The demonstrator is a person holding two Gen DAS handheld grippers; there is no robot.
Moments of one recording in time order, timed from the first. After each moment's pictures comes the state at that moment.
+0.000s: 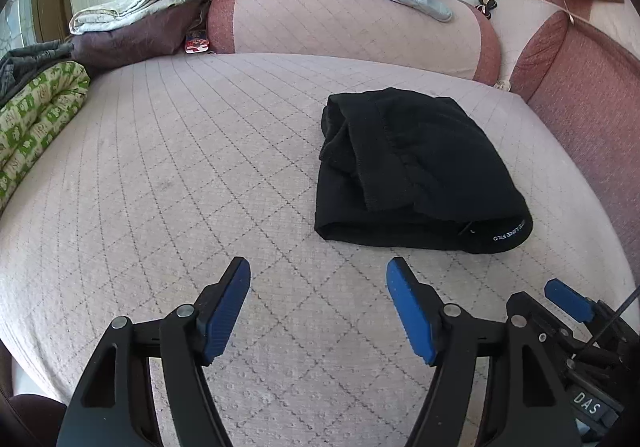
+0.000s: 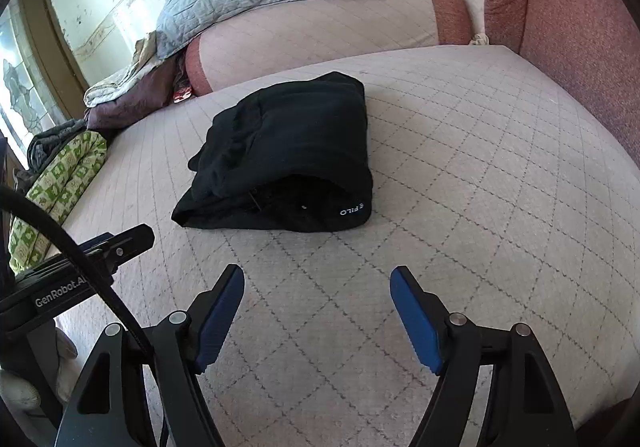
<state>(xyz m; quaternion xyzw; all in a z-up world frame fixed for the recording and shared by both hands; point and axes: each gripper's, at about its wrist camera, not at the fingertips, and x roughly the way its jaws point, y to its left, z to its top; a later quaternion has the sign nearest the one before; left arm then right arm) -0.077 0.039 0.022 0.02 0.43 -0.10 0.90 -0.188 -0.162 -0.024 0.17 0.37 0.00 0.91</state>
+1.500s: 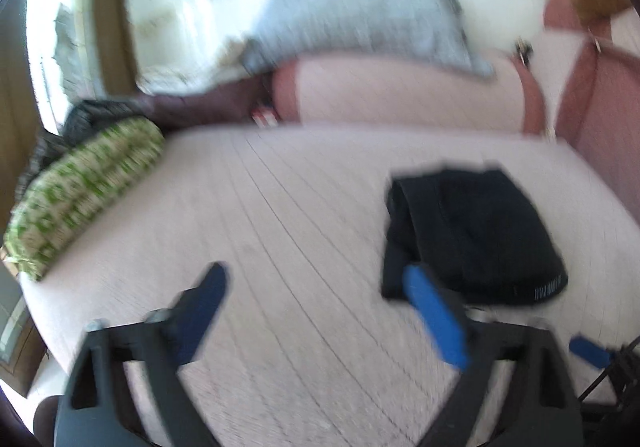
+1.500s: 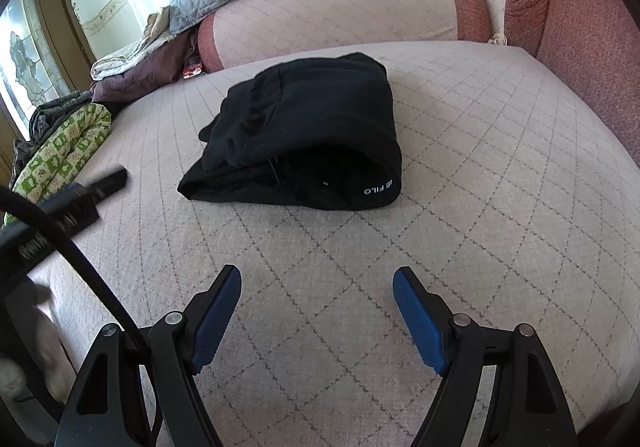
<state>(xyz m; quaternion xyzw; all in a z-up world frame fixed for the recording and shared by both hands) -0.108 0.054 0.067 0.04 0.28 0.02 0.96 -0.184 -0.143 -0.033 0.14 0.38 0.01 0.91</state>
